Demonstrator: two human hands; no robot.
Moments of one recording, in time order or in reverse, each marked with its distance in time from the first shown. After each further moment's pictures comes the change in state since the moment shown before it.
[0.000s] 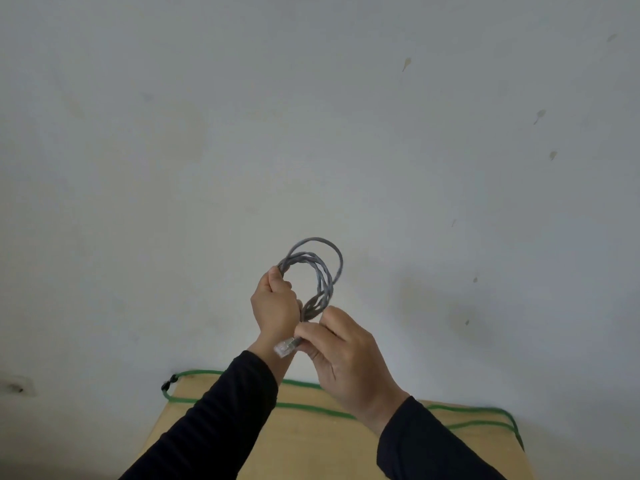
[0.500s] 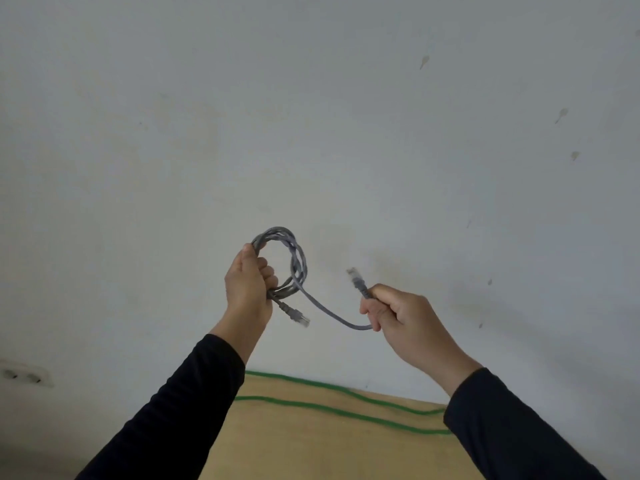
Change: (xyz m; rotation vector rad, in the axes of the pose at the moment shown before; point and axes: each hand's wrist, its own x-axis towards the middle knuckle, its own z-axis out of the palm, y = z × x) left_hand 0.035 0.041 -0.032 -0.298 -0.143 -0.025; right_hand 0.020 0.036 -0.051 0.293 -0.267 0.530
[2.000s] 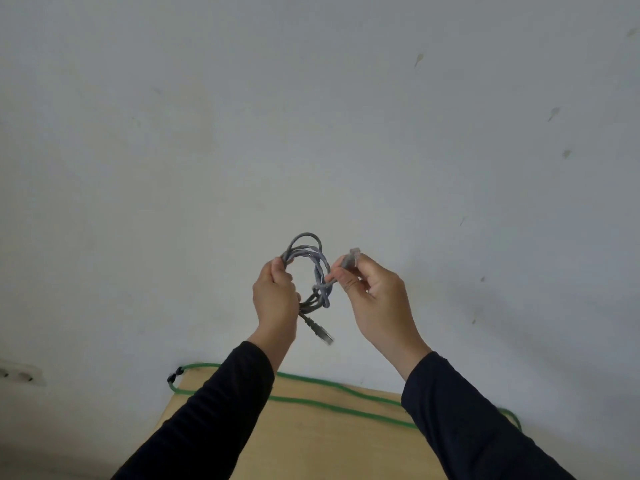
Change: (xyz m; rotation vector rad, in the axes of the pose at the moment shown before) left_hand -0.023 -0.042 0.017 0.411 0.071 0.084; right_hand 0.021 -0.024 0.027 0.216 0.260 -0.009
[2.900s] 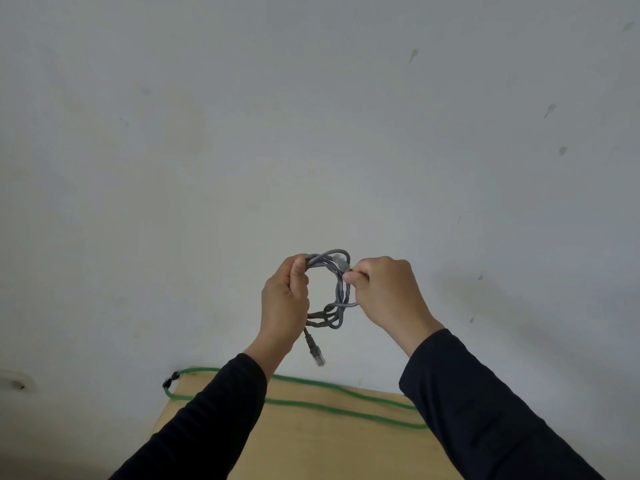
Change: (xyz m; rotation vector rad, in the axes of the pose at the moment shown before) left_hand -0.006 -0.005 -0.004 0.183 -0.292 0.294; right_hand 0.026 0.006 -0.017 -0.582 -0.092 0.046
